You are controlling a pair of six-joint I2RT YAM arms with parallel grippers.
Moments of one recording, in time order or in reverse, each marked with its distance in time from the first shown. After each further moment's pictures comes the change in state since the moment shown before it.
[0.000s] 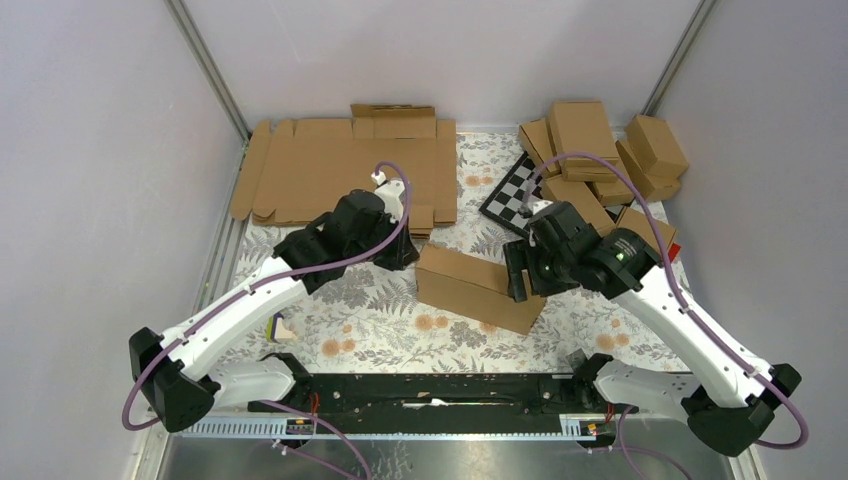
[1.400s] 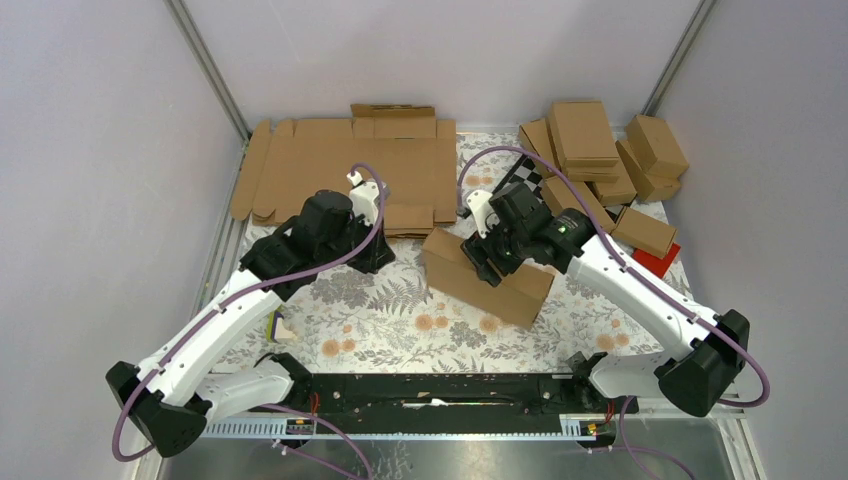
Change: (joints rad) left arm 0.110 -0.122 0.001 -0.122 0.064 0.146; right arm 0.000 0.245 -0.010 0.346 -0.212 -0.572
